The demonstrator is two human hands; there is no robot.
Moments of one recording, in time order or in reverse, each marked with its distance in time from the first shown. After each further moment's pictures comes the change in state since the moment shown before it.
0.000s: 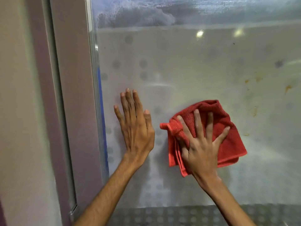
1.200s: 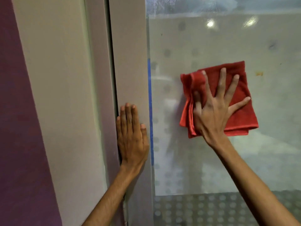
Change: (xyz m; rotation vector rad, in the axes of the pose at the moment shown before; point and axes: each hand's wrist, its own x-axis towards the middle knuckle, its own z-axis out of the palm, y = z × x) left_hand -0.038 -0.160 -0.066 0.138 -0.018 0.060; right_hand 0.089 -0.128 -0.014 0.115 0.052 0.343
